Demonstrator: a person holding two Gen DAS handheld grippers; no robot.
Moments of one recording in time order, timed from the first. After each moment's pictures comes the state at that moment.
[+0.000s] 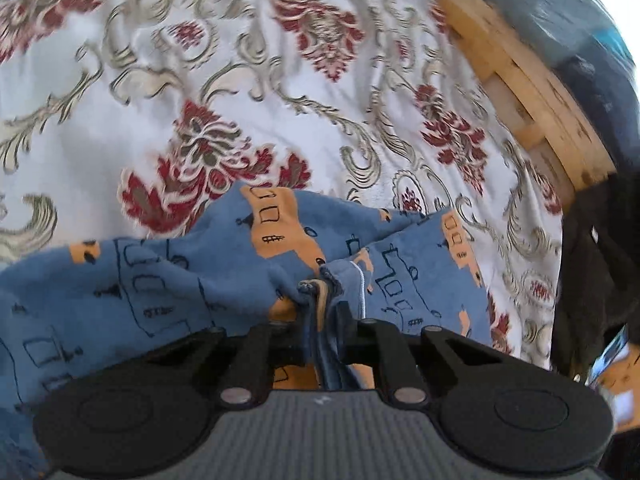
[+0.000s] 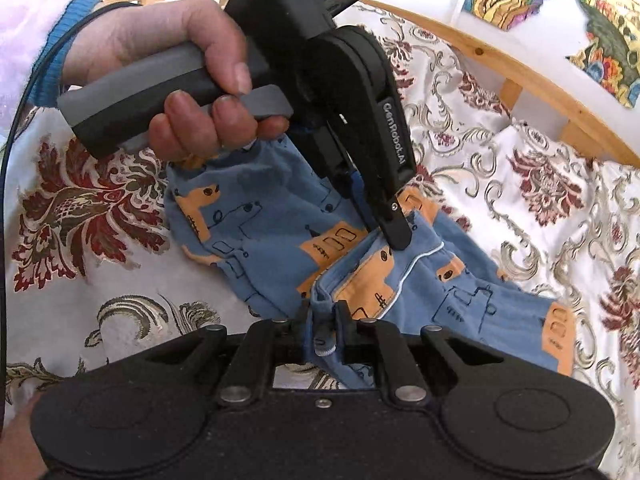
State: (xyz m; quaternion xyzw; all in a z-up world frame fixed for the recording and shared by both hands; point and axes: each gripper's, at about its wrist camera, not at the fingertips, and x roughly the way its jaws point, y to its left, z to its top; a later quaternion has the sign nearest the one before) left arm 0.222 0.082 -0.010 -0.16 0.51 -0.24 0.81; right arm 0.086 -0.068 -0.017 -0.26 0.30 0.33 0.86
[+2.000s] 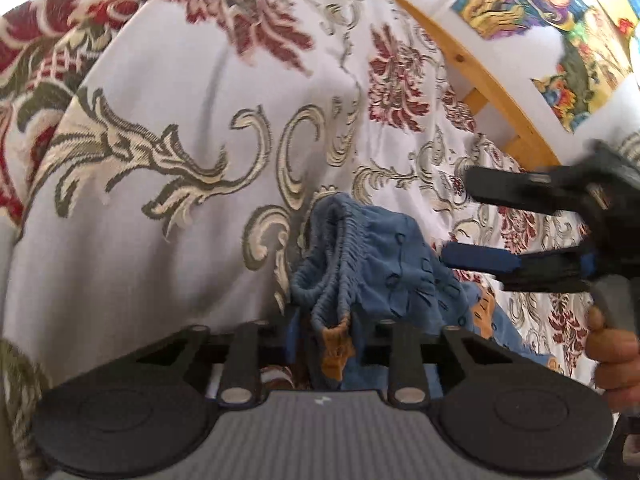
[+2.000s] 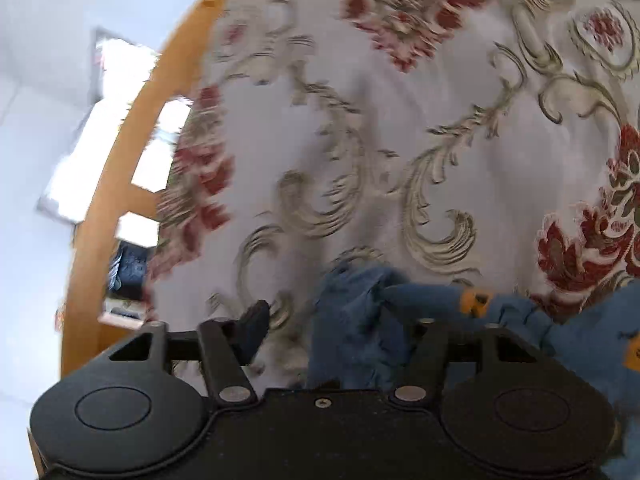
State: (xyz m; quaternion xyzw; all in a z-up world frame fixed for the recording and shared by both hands) left arm 0.075 0.219 -0.016 -0.34 0.36 0.09 0.86; right arm 0.317 0.078 -0.007 0.11 0.57 0.41 0.70
